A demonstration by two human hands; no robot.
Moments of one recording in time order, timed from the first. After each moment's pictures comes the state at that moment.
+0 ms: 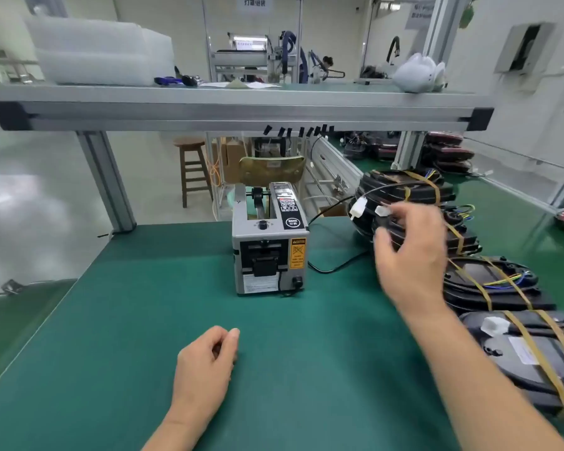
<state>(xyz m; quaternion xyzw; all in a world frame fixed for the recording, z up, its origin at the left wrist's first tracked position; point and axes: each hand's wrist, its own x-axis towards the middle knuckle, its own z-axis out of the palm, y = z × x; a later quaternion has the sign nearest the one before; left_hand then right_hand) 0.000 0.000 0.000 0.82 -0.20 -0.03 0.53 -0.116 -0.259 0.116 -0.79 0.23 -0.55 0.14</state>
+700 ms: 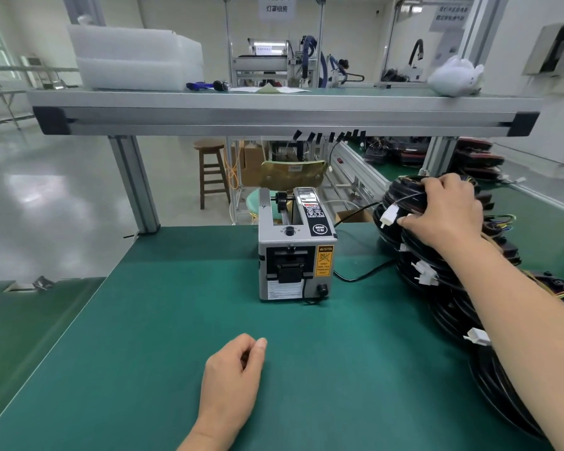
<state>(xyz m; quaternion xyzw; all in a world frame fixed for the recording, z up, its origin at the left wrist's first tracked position) -0.001 0.002 -0.001 0.82 -0.22 -0.01 0.53 -0.062 -0.342 0.162 -0.87 0.41 -0.27 -0.05</state>
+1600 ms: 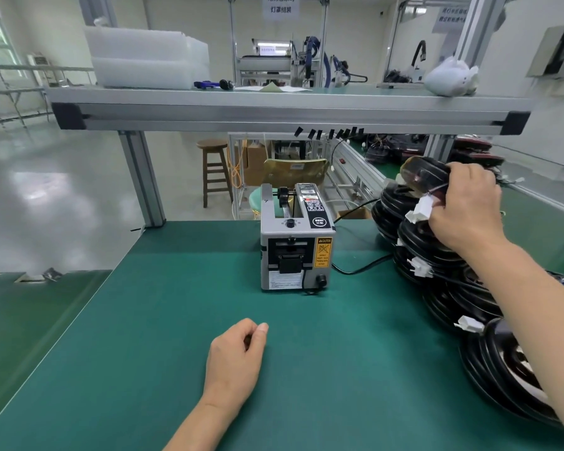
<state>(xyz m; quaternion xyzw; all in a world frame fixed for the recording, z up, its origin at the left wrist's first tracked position) -0.004 0.001 0.004 0.84 -0.22 0.01 0.50 -0.103 -0.322 0.174 -0.86 0.33 -0.38 -0.04</state>
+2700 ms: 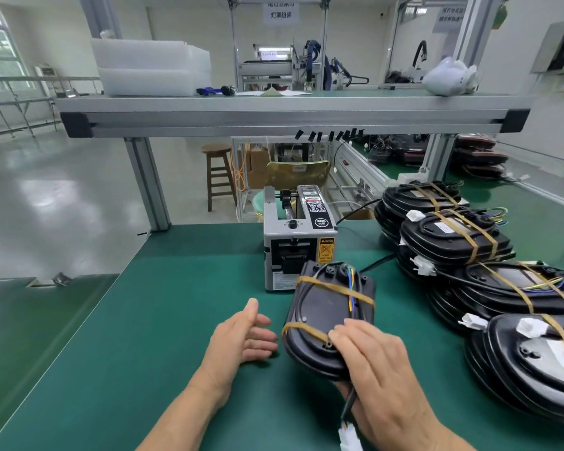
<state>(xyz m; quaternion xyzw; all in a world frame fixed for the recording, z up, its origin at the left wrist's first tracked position) 0.007 0.007 0.035 0.67 -0.14 -0.26 0.68 -0.163 -0.148 0.024 -0.89 -0.06 -0.46 -0.02</state>
